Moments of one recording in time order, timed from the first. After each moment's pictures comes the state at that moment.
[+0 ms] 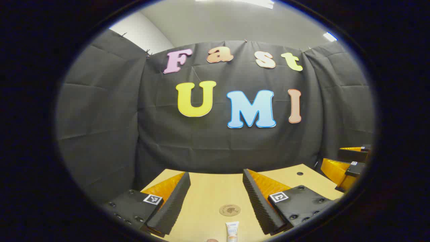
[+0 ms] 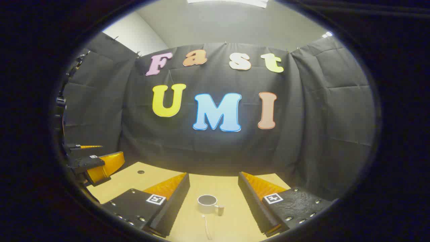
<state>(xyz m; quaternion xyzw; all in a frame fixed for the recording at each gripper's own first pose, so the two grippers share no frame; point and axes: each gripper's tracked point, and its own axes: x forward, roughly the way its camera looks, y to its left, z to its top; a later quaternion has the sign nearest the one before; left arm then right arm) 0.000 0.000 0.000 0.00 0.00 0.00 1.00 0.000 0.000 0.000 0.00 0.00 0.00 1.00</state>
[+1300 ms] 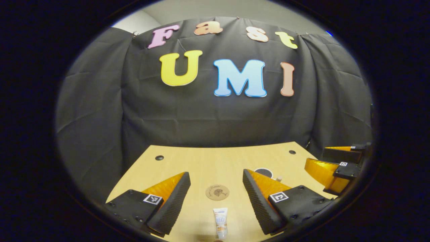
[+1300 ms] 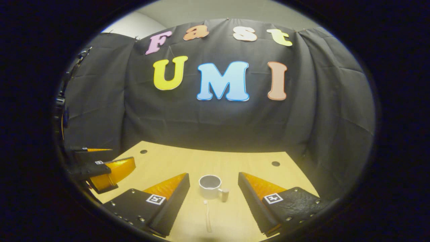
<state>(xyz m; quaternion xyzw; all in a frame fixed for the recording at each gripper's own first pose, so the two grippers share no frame) 0.039 -0.046 -0.108 0.00 0.14 -0.04 0.99 0.039 -0.003 -0.094 0.00 0.13 0.05 0.99</state>
